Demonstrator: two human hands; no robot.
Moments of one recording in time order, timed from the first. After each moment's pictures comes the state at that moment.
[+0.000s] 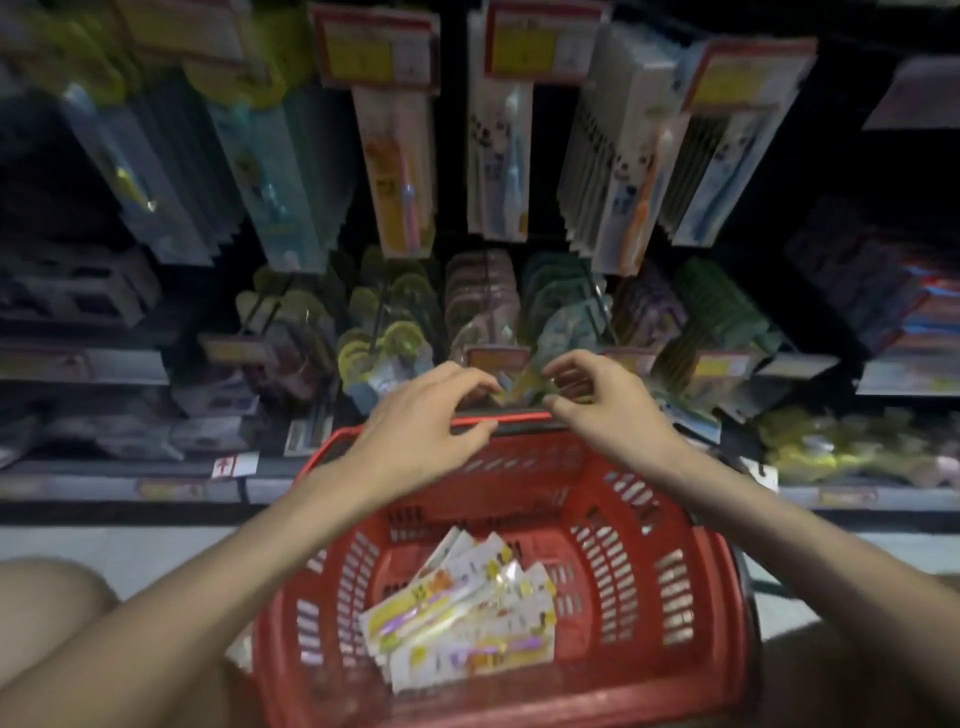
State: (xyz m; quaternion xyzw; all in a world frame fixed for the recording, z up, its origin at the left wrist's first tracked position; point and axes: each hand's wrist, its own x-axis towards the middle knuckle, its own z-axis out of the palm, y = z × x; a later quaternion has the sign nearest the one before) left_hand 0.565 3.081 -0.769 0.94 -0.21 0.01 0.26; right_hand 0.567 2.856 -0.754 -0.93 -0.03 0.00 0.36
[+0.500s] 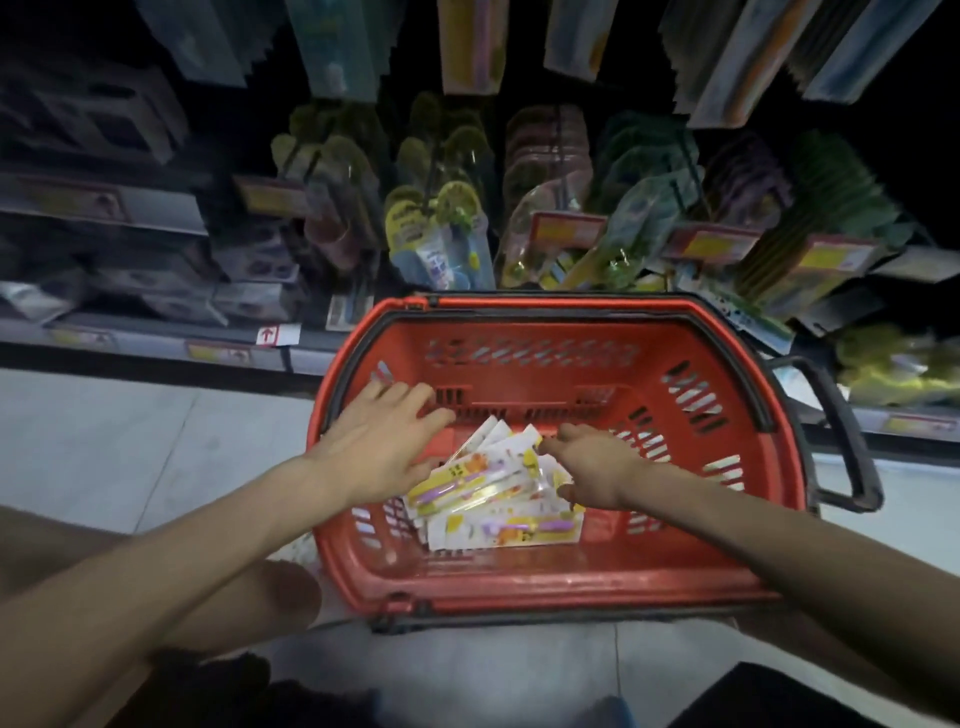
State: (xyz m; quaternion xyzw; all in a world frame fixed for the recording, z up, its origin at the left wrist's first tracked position) left_hand 0.482 3.166 -0.878 0.95 -0.27 -0.12 -0.05; right_hand 0.510 2.875 -0.942 -0.91 -0.23 0.34 -0.03
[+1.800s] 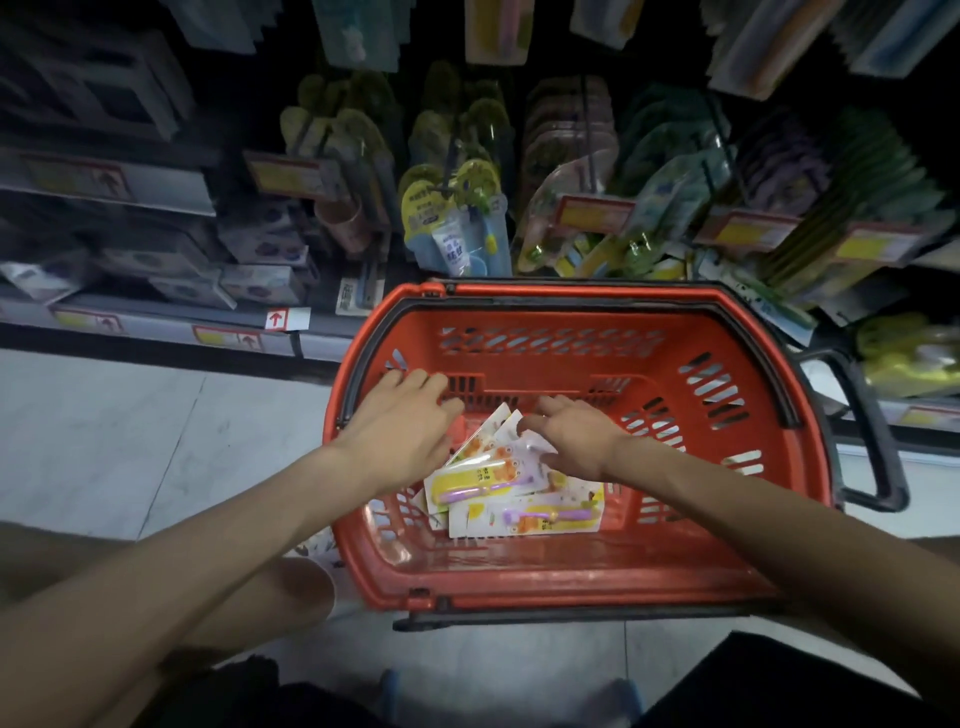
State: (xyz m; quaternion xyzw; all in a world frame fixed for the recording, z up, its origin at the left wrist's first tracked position) left_hand 0.491 3.160 -0.885 0.96 -0.26 -0.11 -0.06; right_hand 0.535 2.904 -0.968 -0.91 -0.31 0.27 -0.01
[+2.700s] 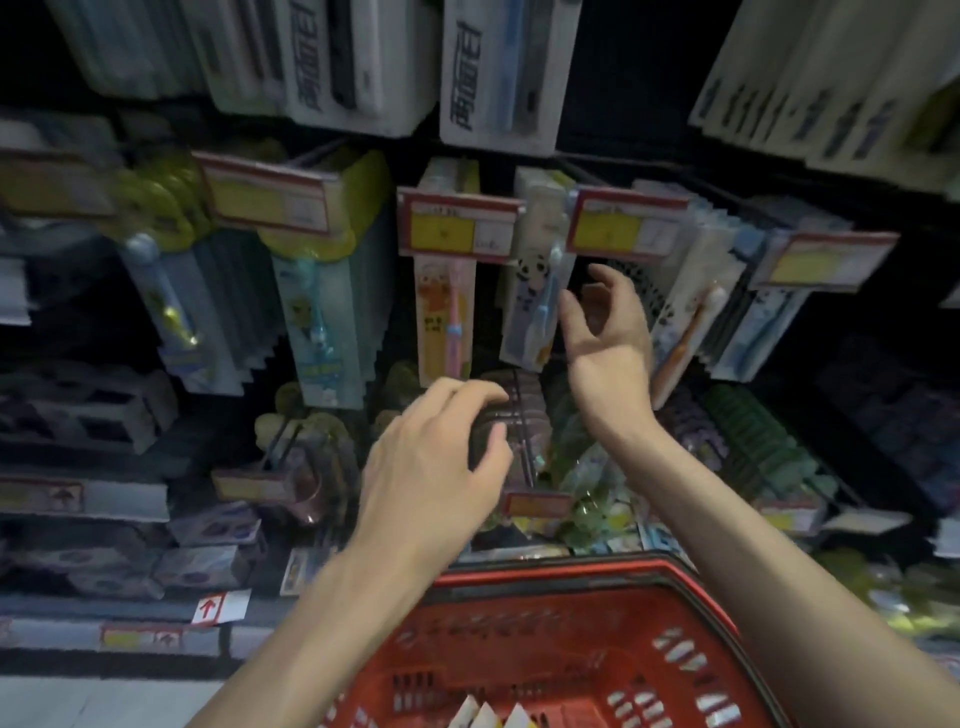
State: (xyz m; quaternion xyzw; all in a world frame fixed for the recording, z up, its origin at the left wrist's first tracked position) left_hand 0.616 3.098 -0.701 0.91 -0.11 0.22 0.32; right_hand 0.717 2.932 -0.676 -0.81 0.00 -0.30 0.50
